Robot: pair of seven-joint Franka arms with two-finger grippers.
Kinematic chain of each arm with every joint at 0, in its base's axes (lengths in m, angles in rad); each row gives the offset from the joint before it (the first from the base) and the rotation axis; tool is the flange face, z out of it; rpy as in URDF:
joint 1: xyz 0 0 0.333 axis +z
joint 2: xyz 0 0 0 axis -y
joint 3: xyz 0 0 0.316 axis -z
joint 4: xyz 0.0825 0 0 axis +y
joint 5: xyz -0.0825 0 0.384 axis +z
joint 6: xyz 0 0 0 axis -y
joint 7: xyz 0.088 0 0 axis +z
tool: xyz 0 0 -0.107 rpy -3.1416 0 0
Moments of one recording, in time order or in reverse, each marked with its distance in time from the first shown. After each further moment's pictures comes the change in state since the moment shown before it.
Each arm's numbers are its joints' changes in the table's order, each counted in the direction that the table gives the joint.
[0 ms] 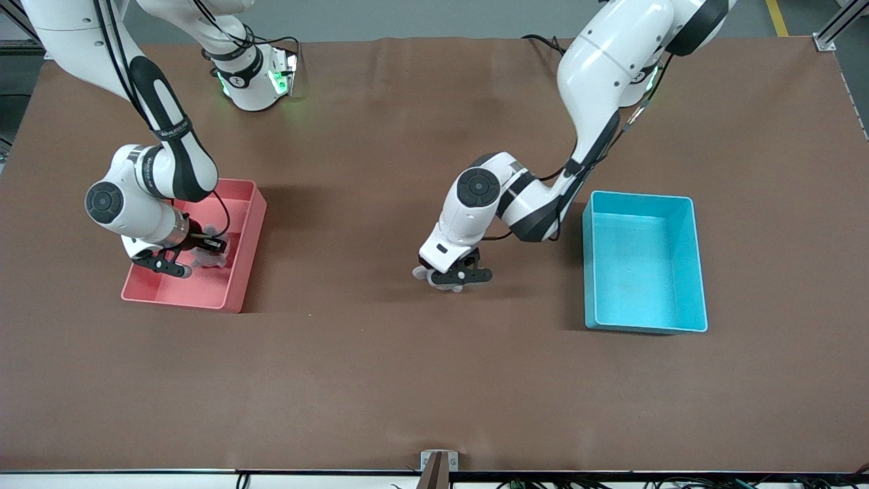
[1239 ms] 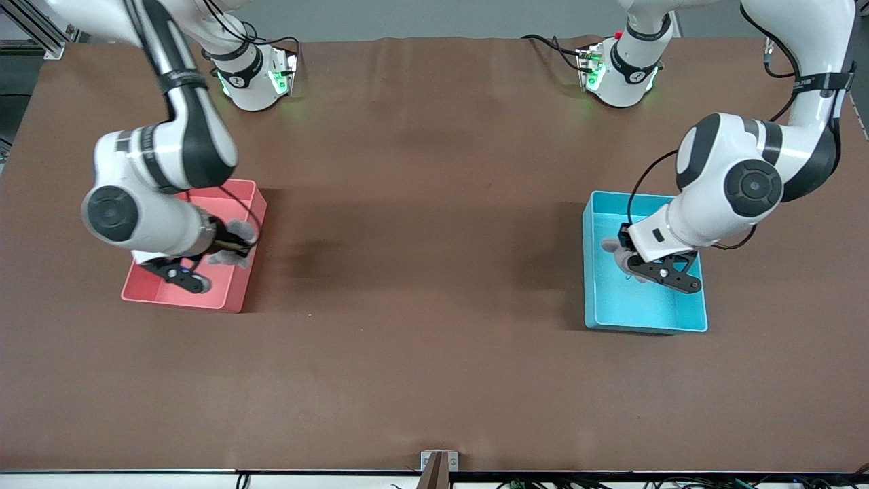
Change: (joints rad) left arm 0.622 0.464 0.078 0.397 -0.082 -0.332 -1.080; right arm 0.279 0.036 -0.036 -0.510 -0.012 -0.650 -0.565
